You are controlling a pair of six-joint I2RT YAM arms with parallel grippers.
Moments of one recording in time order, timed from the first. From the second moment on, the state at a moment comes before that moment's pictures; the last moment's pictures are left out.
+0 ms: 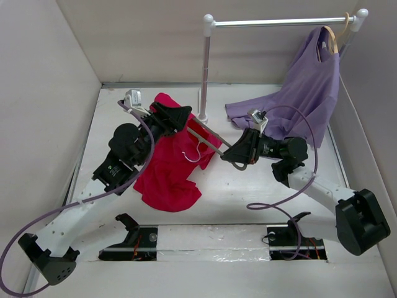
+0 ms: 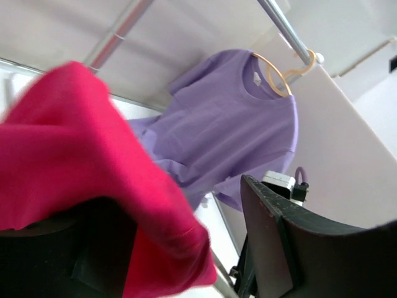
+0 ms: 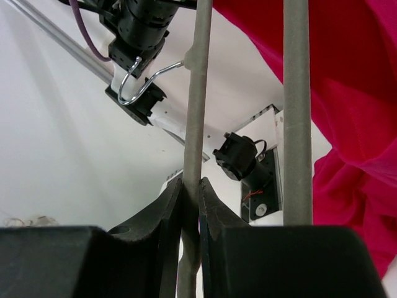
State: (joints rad) left arm -0.70 0.88 1.01 -0.03 -0.23 -0.78; right arm 0.45 1.22 0.59 1.20 -1.03 1.30
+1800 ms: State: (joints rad) left arm -0.69 0.88 0.91 0.02 -0.08 -0.84; right arm 0.52 1.16 0.64 0.88 -0.90 0.94
